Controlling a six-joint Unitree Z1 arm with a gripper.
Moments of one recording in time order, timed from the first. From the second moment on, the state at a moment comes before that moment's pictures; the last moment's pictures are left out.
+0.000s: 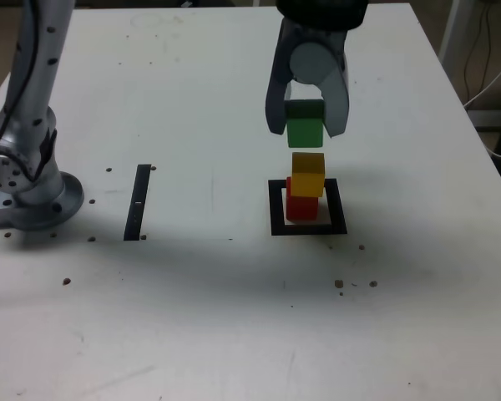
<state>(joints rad) -0.01 2.05 -1.92 1.60 -0.01 0.15</state>
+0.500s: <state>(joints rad) -0.01 2.09 -1.91 1.59 -0.01 0.15</state>
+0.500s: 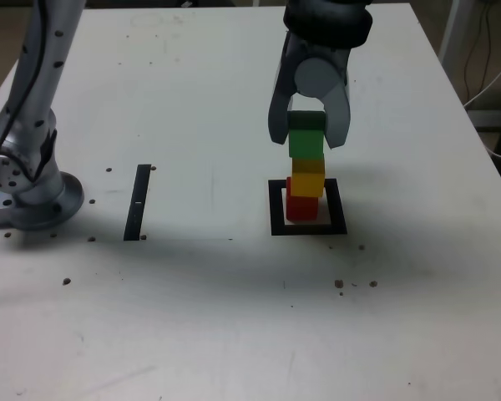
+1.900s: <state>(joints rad) 0.00 2.12 -1.87 1.56 -0.01 0.18</state>
